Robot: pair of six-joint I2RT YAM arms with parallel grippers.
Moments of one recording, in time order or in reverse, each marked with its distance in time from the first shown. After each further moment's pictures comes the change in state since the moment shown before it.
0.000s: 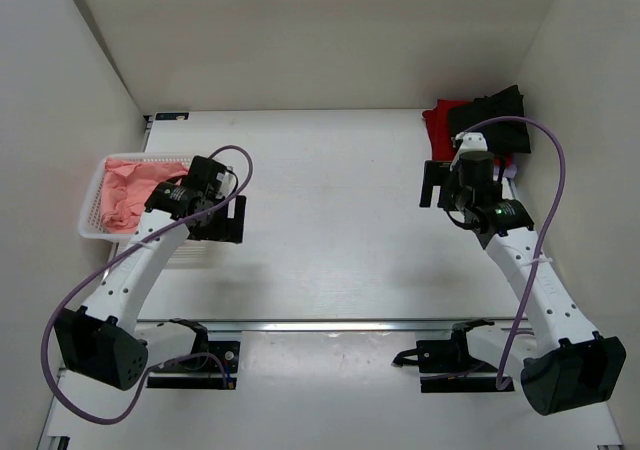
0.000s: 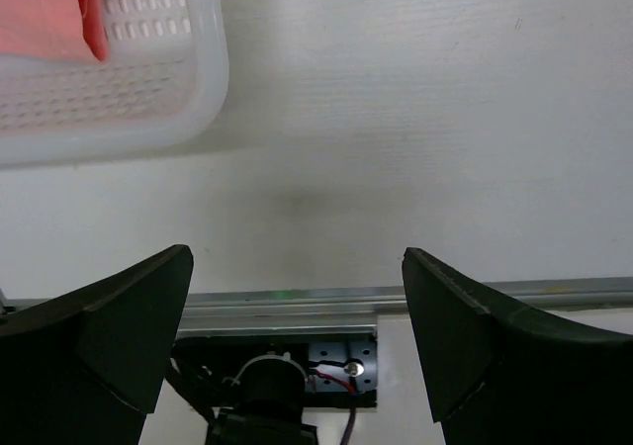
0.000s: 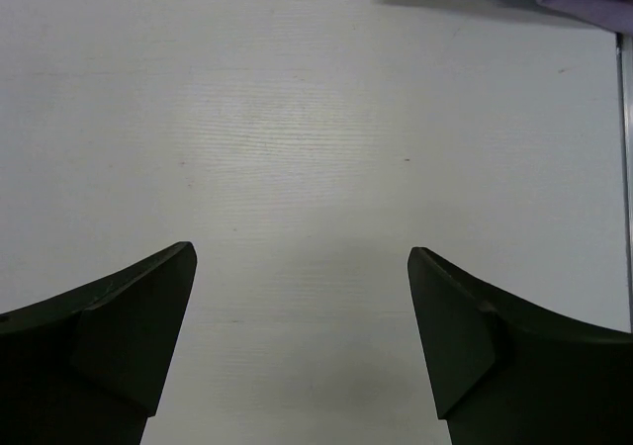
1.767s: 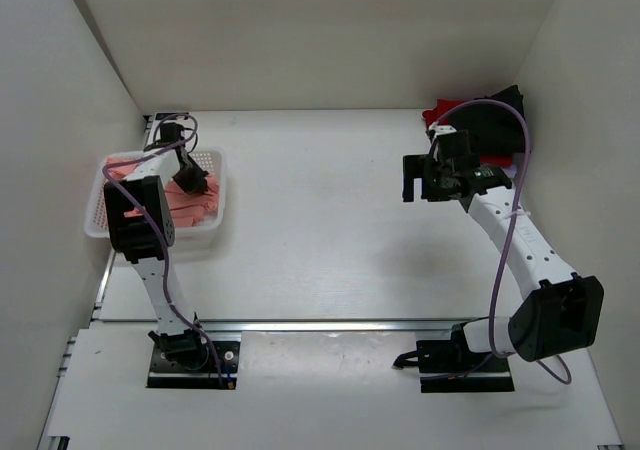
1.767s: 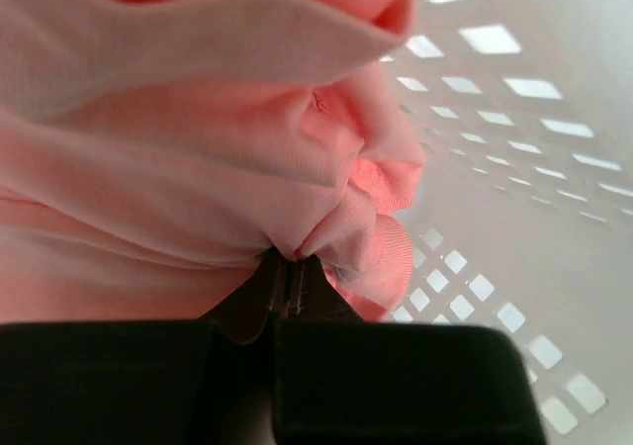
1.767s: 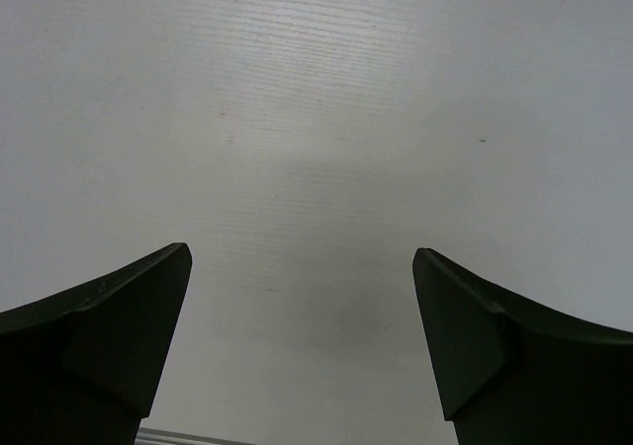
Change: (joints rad) left arm 0.467 0.830 0.324 0.531 0.137 -0.412; right arm 0.035 0.270 0.194 -0.157 -0.126 -0.007
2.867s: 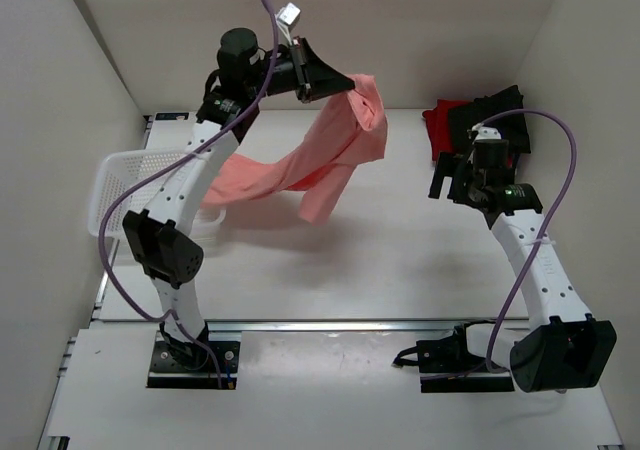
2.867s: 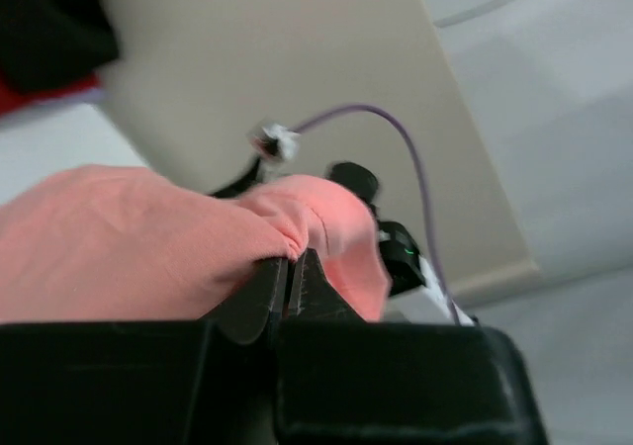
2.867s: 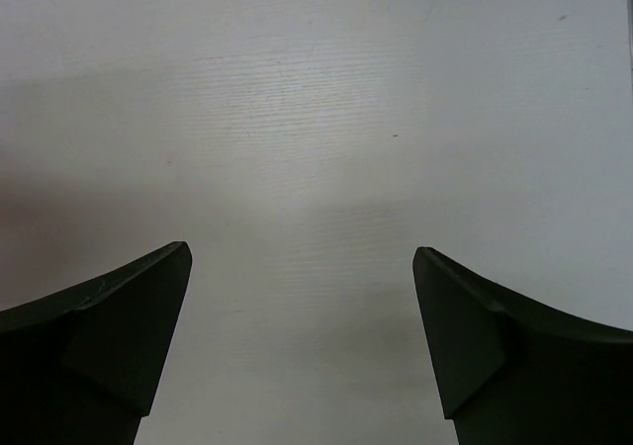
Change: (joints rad) left arm -0.539 -0.187 0.615 0.388 0.821 -0.407; right arm -0.171 -0.161 -0.080 0.050 0.031 0.048
